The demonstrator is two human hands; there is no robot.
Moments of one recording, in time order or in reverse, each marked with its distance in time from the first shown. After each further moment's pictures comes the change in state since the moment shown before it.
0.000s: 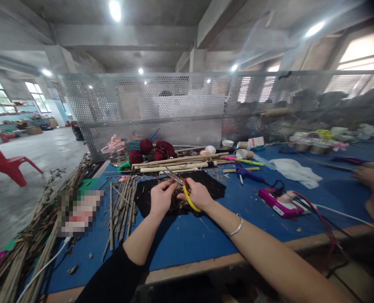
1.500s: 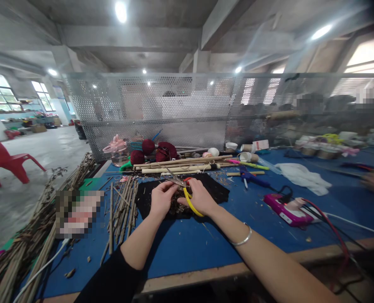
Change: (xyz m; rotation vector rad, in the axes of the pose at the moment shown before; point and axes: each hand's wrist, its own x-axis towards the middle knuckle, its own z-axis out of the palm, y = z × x) left_hand 0.006 -0.005 -0.003 -0.133 -0.045 -0.108; right_hand 0.000 -0.003 0.000 0.019 0.085 -0.109
